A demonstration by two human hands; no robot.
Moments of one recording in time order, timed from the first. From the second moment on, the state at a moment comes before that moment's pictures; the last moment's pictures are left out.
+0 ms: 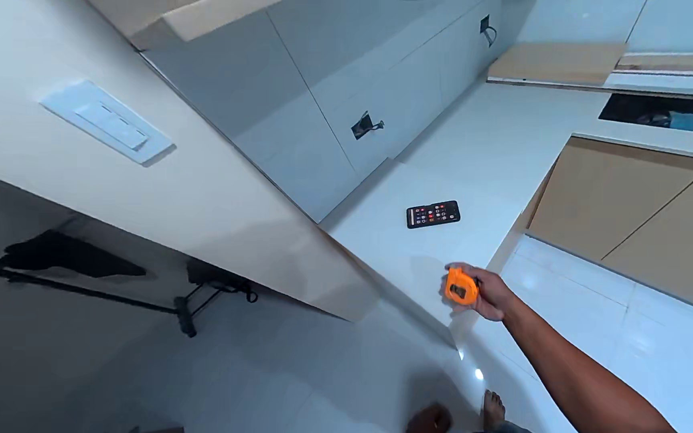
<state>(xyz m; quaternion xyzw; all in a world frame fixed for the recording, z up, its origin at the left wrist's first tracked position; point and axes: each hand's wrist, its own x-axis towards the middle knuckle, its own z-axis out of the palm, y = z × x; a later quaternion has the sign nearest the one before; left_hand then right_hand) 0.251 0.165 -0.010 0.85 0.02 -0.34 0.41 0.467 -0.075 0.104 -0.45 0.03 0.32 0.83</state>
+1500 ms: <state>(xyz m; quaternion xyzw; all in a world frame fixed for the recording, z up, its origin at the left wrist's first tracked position) 0.368 0.302 0.141 0.51 0.09 0.01 0.85 0.392 -0.268 0.110 -0.85 0.06 0.44 0.28</state>
